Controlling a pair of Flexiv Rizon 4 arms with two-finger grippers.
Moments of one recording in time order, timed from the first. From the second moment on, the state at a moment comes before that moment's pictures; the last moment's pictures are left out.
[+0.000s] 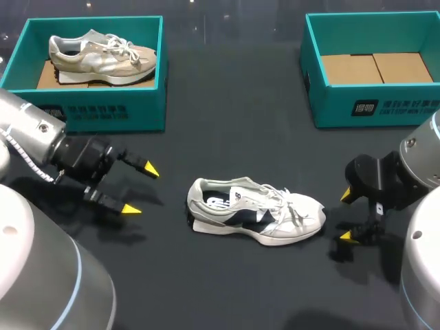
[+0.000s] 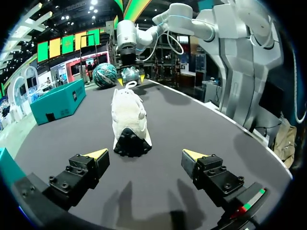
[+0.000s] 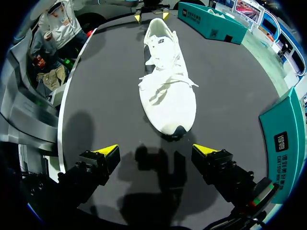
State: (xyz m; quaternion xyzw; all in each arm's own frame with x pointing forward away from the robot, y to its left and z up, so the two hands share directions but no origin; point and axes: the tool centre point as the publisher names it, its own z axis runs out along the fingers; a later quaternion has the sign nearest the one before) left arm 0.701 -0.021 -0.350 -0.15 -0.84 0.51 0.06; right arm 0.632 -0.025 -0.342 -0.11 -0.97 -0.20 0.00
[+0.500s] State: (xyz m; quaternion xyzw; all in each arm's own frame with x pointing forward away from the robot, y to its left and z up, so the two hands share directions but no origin) left arm 0.682 -0.032 -0.362 -0.08 -0.82 0.56 0.01; right arm 0.632 -0.025 -0.342 -0.11 -0.97 -0.20 0.00
